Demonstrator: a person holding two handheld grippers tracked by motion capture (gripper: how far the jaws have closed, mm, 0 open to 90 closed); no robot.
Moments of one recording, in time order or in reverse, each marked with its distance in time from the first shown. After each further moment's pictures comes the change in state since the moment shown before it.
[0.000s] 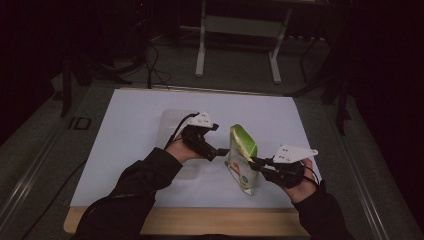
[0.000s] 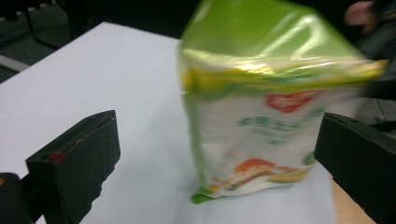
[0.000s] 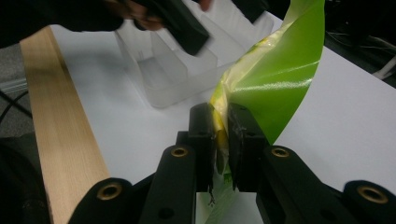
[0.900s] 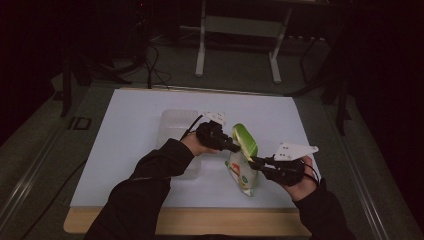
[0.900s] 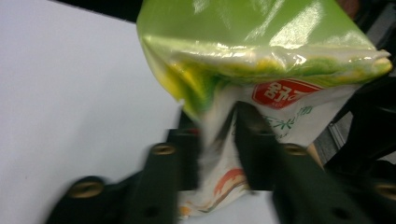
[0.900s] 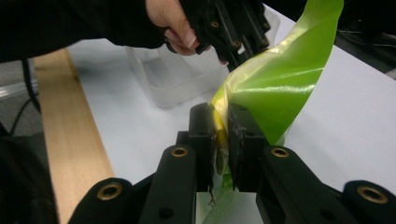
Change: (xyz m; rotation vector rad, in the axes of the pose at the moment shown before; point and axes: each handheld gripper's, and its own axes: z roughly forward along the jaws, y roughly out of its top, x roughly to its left) left arm 0.017 0.004 0.042 0.065 -0.286 -0.015; right arm -0.006 0.000 0.001 0.000 0.031 0.007
